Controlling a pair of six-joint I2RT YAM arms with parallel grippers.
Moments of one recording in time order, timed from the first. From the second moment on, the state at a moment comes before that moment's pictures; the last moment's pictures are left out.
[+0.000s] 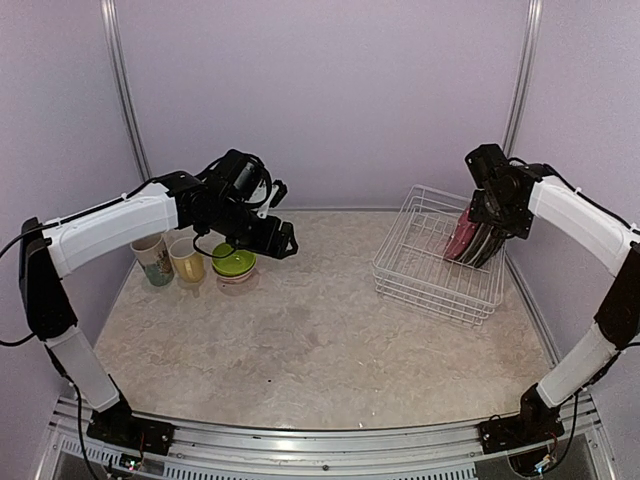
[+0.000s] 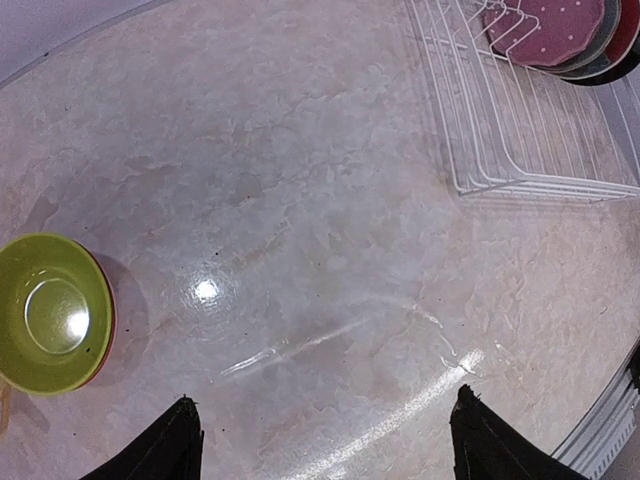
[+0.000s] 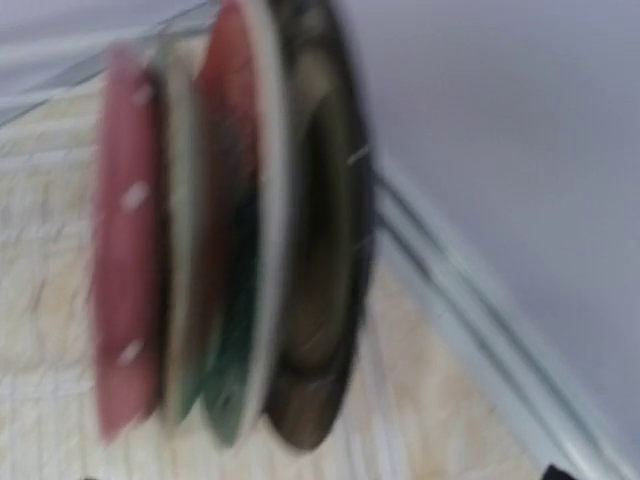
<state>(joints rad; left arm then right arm) -0.72 1.69 1.55 -0.73 0.02 -0.26 0.34 1.53 1.46 -0.91 0.72 0.70</state>
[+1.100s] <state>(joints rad) -0.73 1.70 1.55 -0.72 0.05 -0.26 0.06 1.61 1.58 -0.76 0.52 0.42</state>
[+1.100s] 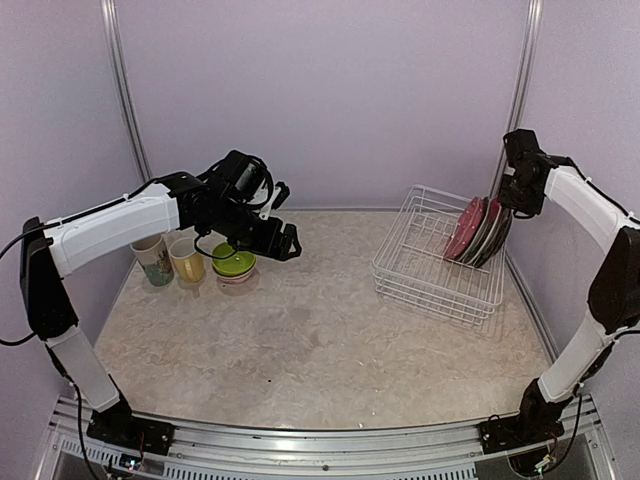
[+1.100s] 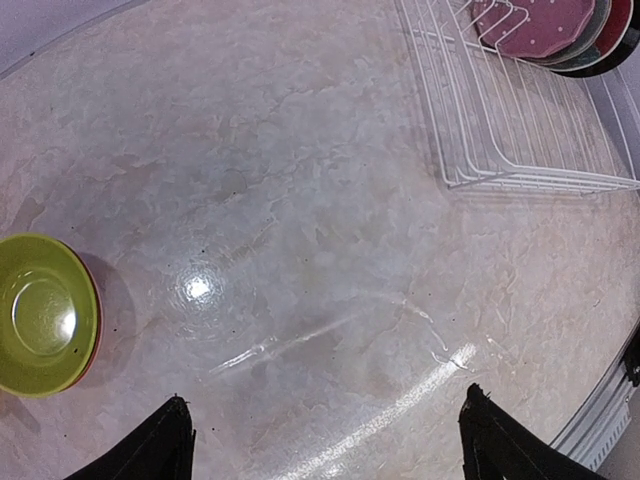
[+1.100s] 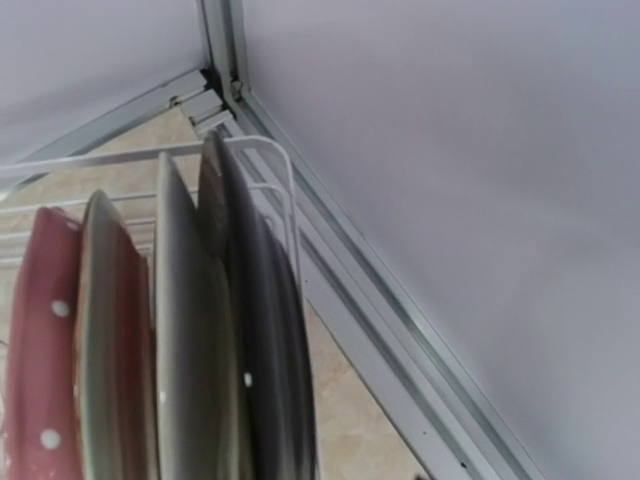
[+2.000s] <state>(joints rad) -0.73 1.70 1.55 -0.72 0.04 -0.26 0.02 1.81 1.61 -0.70 0.48 0.39</state>
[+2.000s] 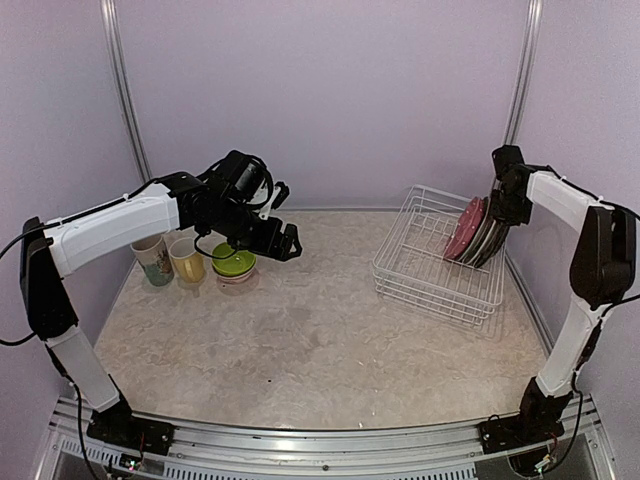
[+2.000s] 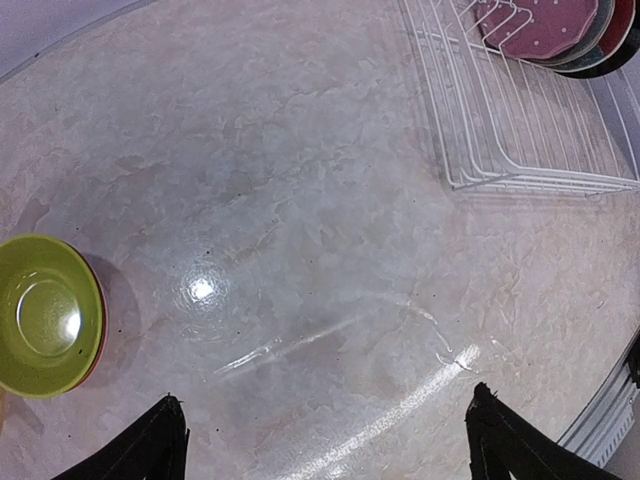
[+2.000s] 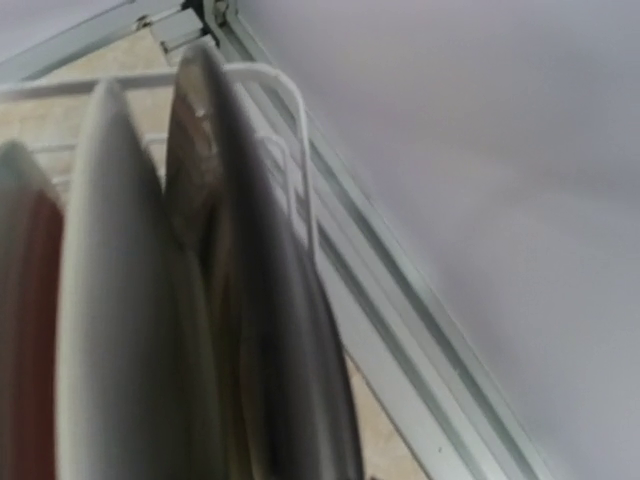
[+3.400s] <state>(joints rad) -0.73 1.70 1.55 -0.72 0.03 -0.26 0.10 1.93 1.99 -1.11 0.75 0.42</state>
